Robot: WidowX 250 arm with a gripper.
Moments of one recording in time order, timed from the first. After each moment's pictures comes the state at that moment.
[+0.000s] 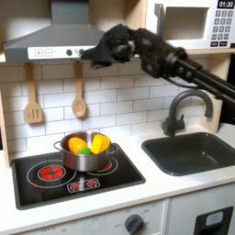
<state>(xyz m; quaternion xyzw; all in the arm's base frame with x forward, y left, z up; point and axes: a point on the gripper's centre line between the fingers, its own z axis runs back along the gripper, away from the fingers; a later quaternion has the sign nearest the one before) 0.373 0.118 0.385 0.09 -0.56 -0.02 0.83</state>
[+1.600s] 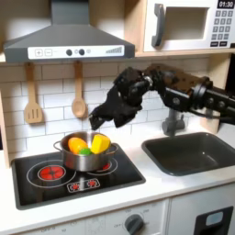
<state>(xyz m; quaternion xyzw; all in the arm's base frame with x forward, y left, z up) 0.282 0.137 0.282 0.08 -0.38 0.05 0.92</state>
